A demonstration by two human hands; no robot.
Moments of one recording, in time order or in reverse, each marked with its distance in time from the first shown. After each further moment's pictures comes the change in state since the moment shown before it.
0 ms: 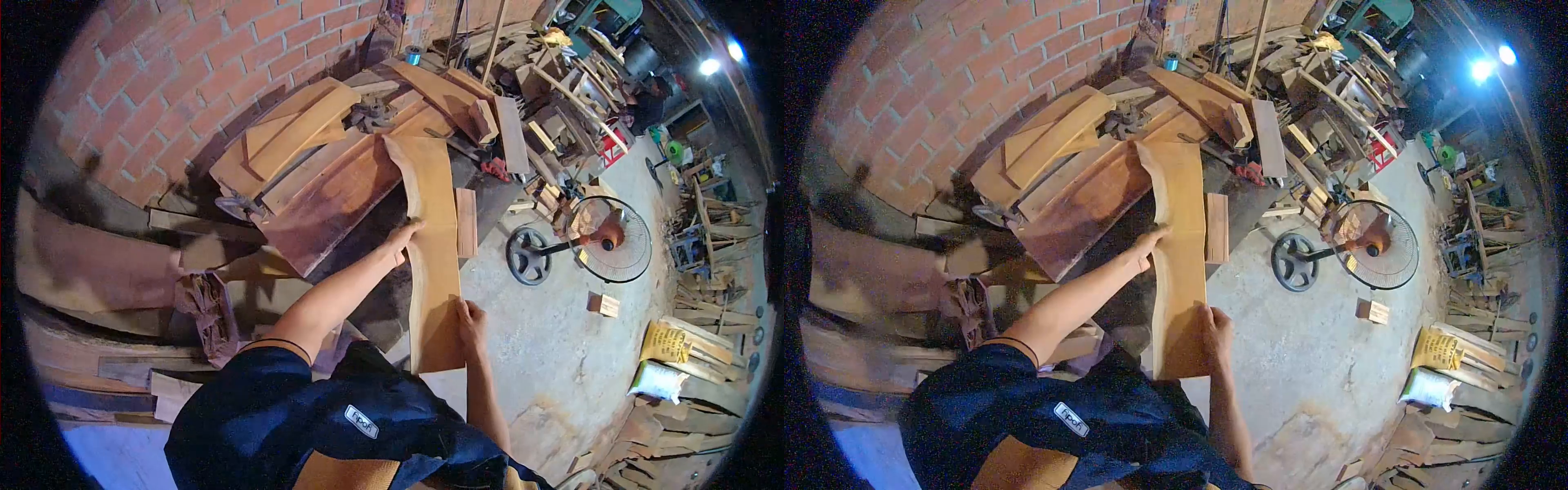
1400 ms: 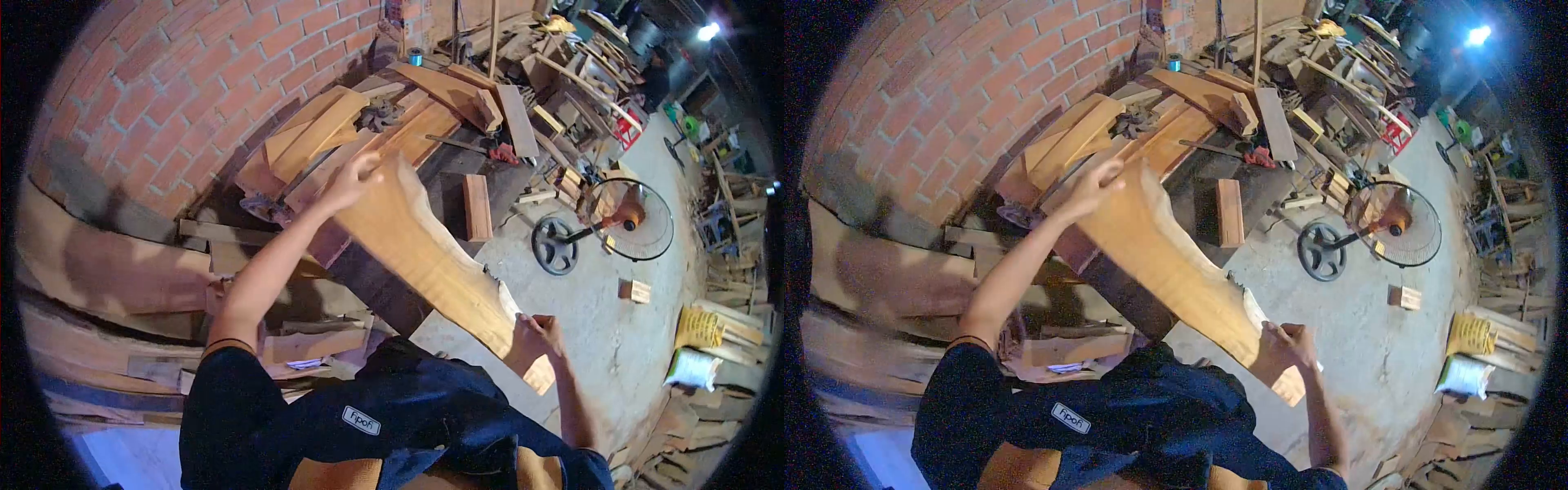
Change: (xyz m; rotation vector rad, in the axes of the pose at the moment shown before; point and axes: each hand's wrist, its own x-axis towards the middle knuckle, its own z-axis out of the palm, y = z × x) left_hand -0.100 0.145 -0.056 1.049 0.087 0.884; right_hand -0.032 0.033 -0.154 -0.242 -0.165 0.042
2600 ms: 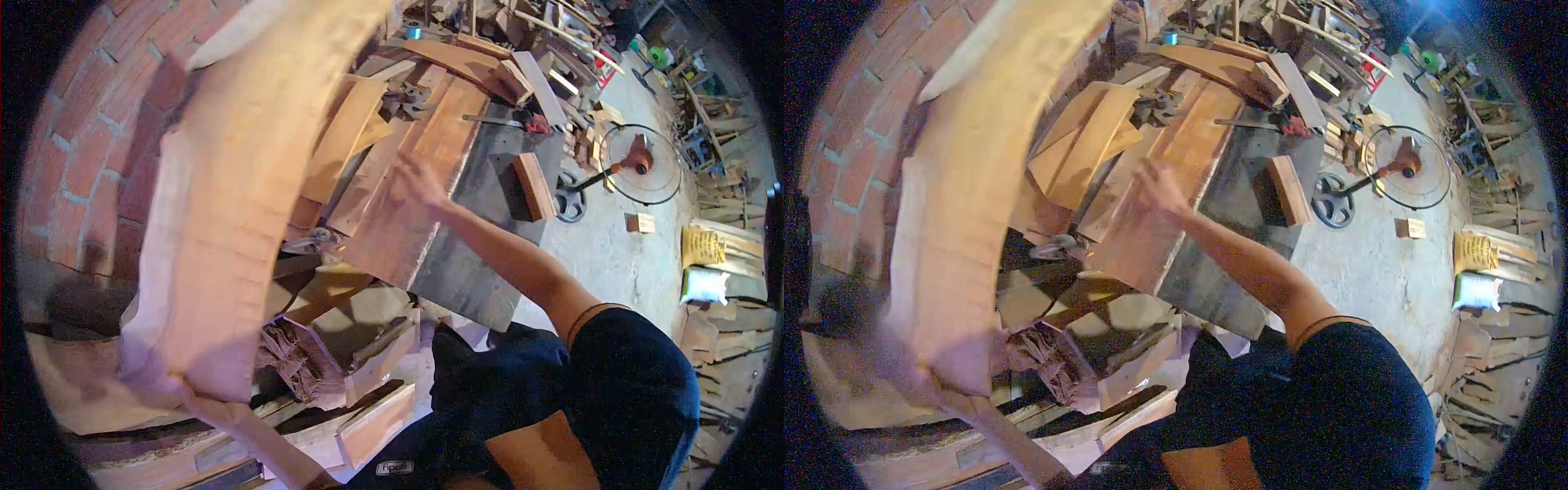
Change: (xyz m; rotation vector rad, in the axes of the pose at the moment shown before) left_hand -0.291 -0.009 -0.313 -0.600 1.475 -0.231; right_hand 0.284 -0.308 0.371 0.248 0.034 -0.625
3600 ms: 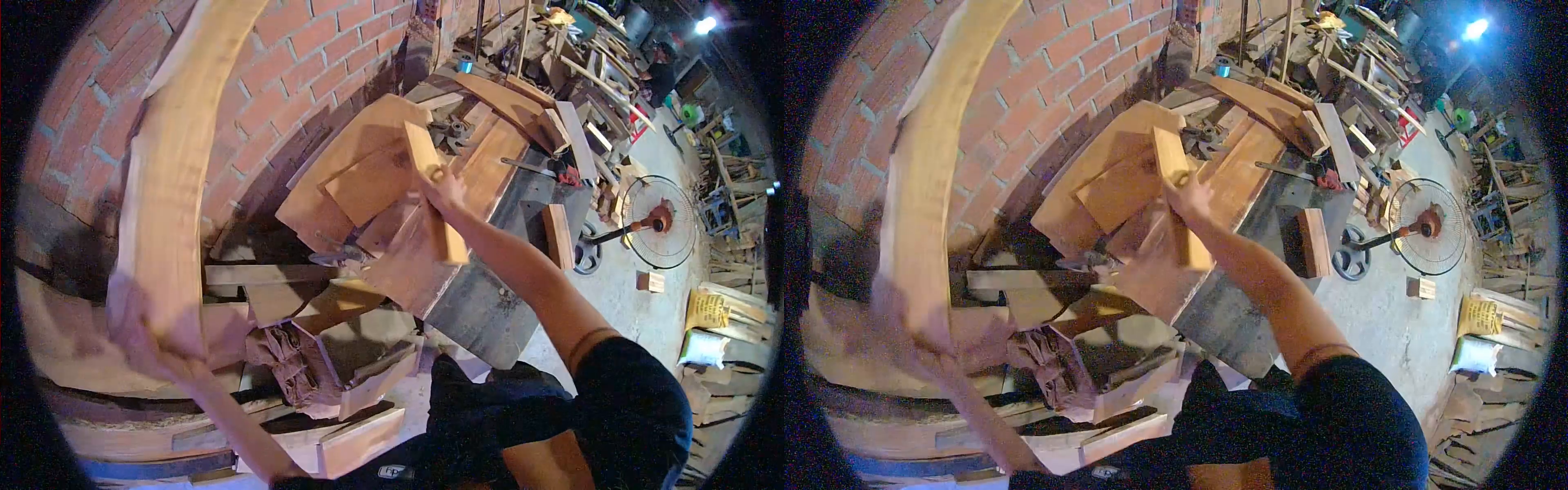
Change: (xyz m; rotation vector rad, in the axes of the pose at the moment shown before) left_hand 0.105 0.014 -0.009 0.775 -0.383 1.032; right_hand 0.056 -0.045 0.017 -0.533 0.100 0.382
